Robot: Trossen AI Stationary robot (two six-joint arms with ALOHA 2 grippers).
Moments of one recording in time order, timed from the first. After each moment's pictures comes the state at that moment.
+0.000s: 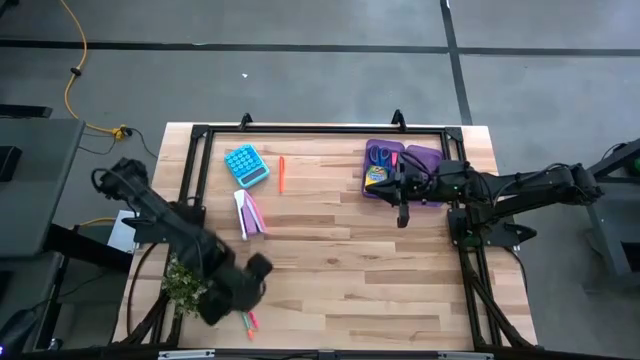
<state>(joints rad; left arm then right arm) -0.54 1.51 1.35 -0.98 0.13 0.04 0.03 0.92 0.67 0.21 0.07 0.18</state>
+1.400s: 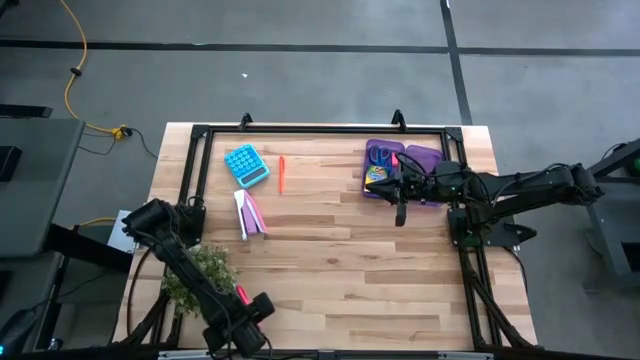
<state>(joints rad) -0.75 1.94 1.27 -0.77 0.09 0.10 0.03 0.92 0.67 0.16 0.13 0.18</state>
